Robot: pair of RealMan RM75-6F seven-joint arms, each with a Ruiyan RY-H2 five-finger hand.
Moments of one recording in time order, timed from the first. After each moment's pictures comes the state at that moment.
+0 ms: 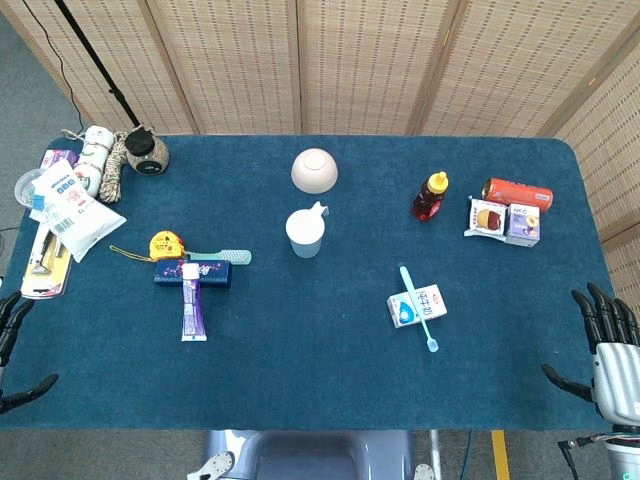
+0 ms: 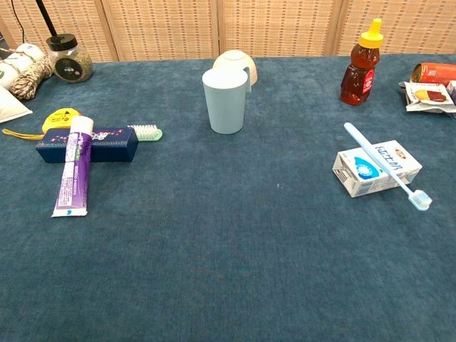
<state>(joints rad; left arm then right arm) 0.03 -1.05 0.03 -1.64 1.68 1.67 -0.08 0.00 -1.05 0.07 -1.81 -1.53 1.60 -0.03</state>
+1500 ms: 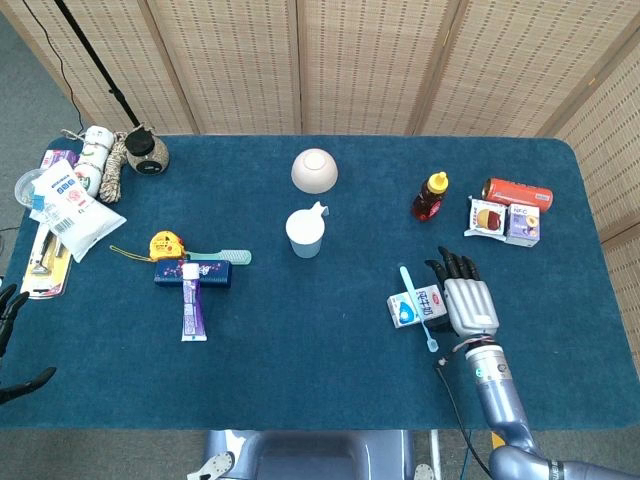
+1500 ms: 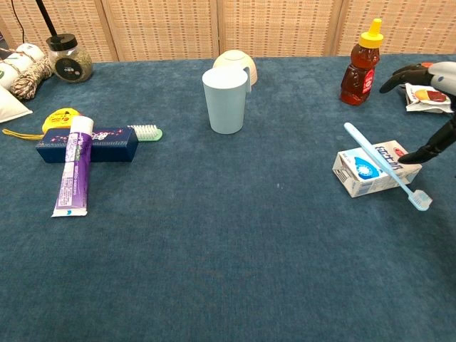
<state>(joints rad) 0.02 -1.03 0.01 -1.67 1.62 1.62 -0.10 0.46 -1.43 0.26 -1.79 -0.96 1.18 -0.53</state>
